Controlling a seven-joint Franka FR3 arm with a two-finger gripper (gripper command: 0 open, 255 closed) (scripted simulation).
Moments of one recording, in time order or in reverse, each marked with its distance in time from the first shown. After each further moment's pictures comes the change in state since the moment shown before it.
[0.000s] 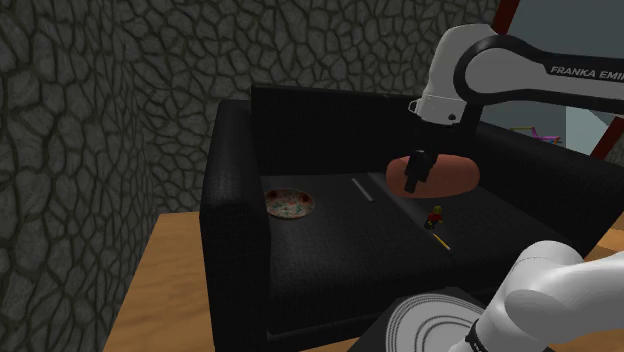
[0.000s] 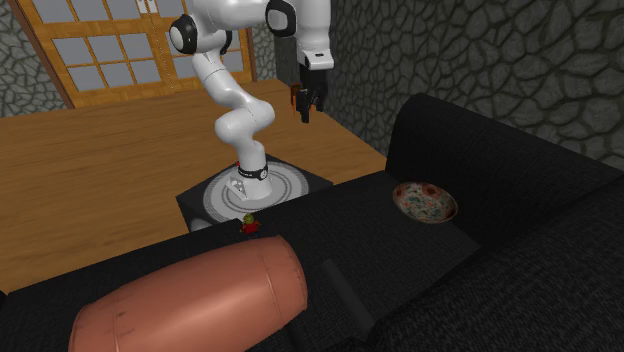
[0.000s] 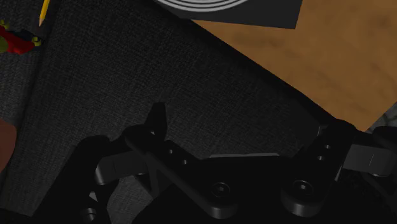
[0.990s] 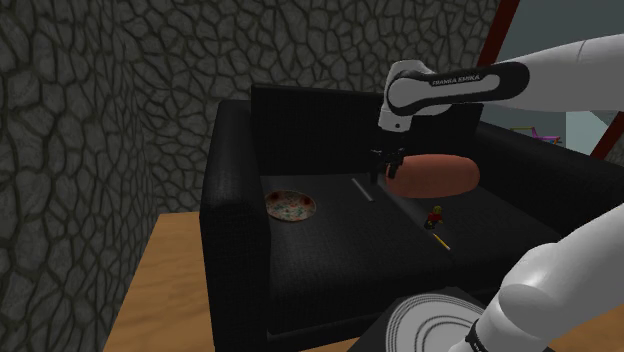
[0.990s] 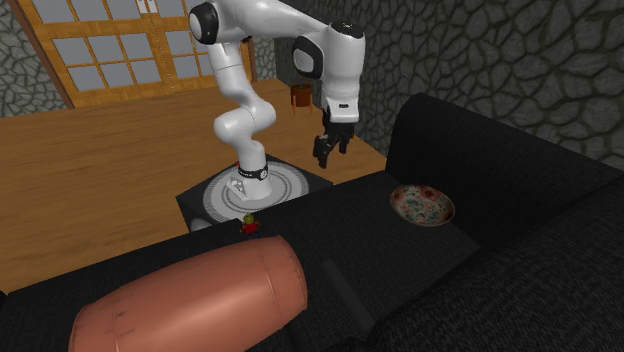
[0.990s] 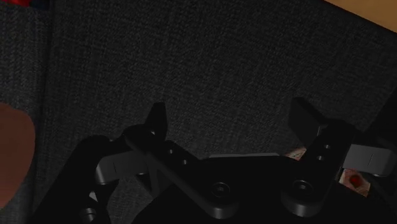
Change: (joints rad) arm -0.102 0.474 -0.078 0.184 -0.038 0.224 0.033
